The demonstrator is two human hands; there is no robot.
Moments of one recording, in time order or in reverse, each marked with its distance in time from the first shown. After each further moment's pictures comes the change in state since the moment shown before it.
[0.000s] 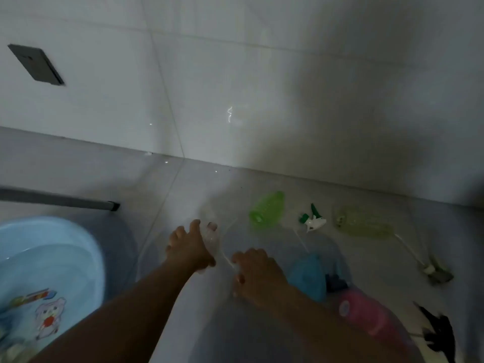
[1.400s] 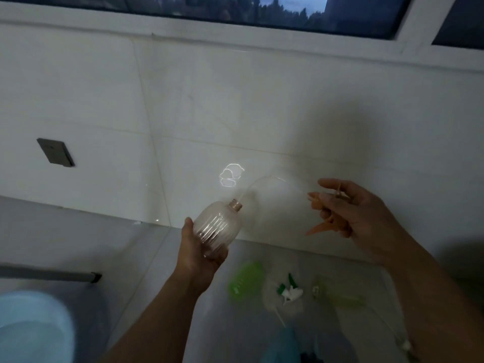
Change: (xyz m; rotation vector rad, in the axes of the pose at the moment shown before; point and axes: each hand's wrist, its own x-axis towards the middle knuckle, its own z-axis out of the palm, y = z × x) left_hand -0.032 0.124 -0.111 -1.972 -0.235 0.076; right_hand -0.108 0.084 -0.309 1.098 0.689 -0.058
